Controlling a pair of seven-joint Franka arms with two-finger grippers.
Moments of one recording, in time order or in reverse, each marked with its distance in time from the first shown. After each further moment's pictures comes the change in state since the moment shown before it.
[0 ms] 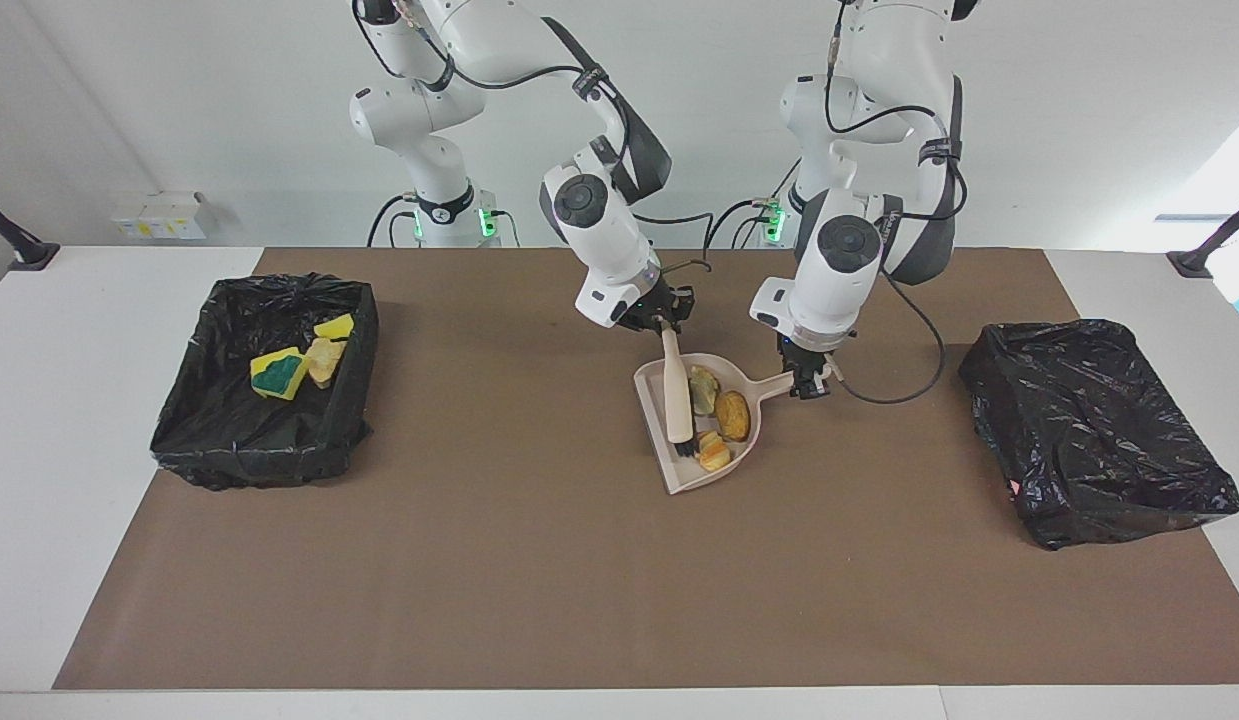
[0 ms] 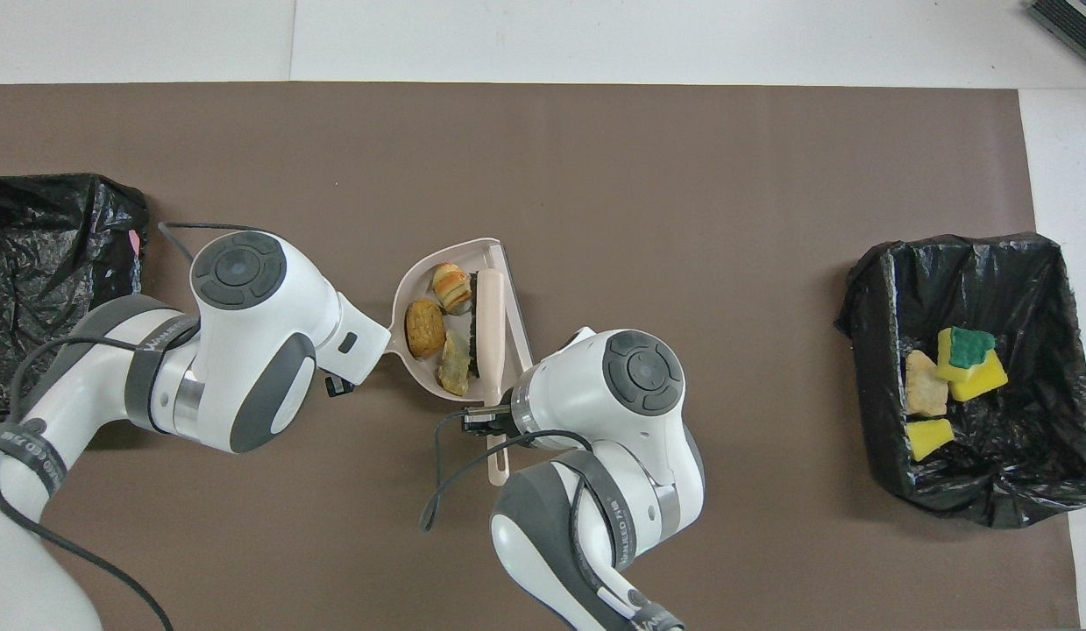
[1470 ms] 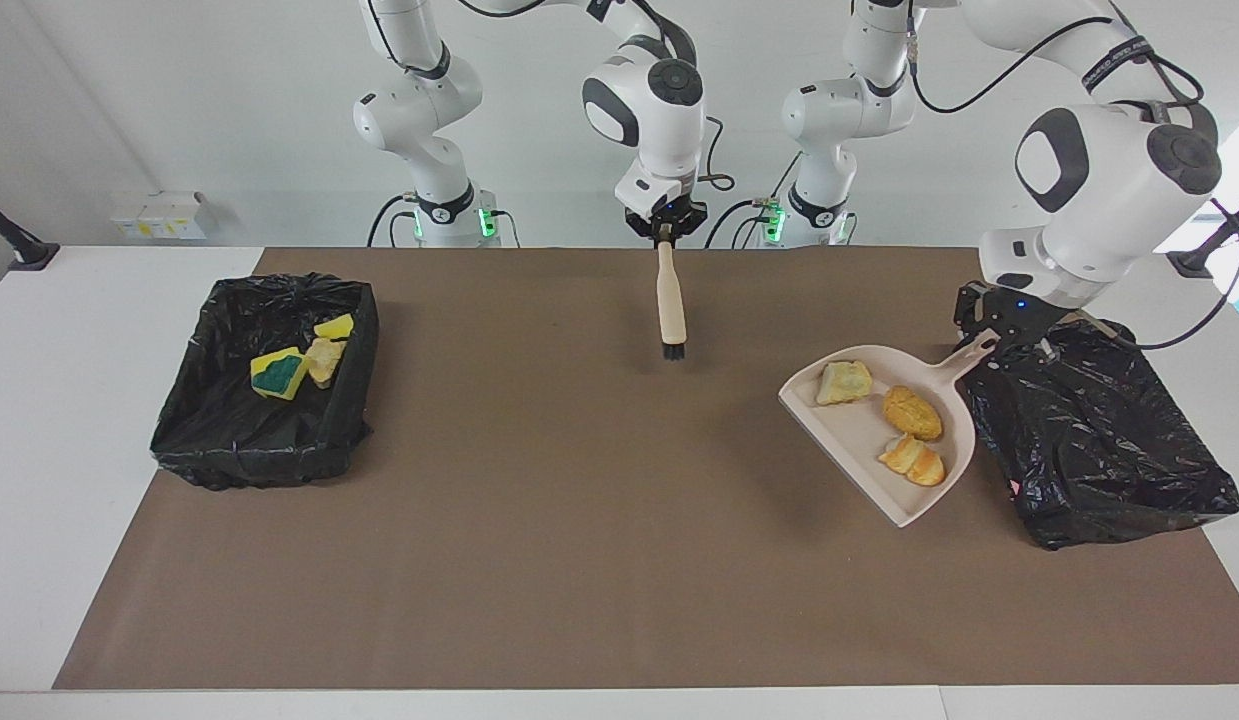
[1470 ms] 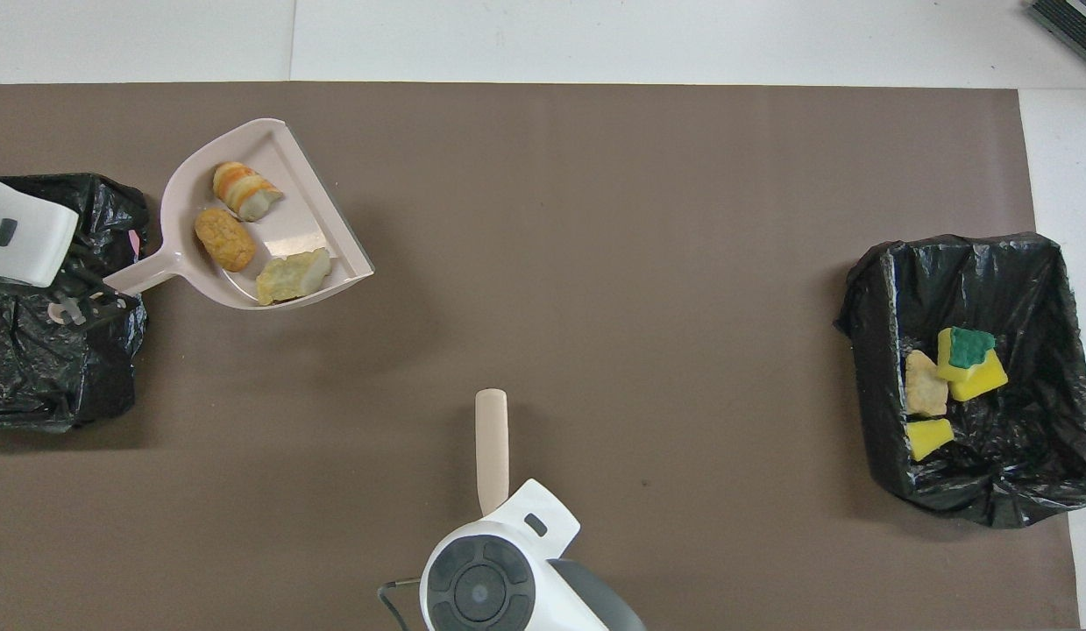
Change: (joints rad) left arm 0.369 -0.050 0.022 0.370 -0.016 -0.411 0.122; right arm 0.267 -0.179 0.002 -0.092 -0.313 -0.259 0.508
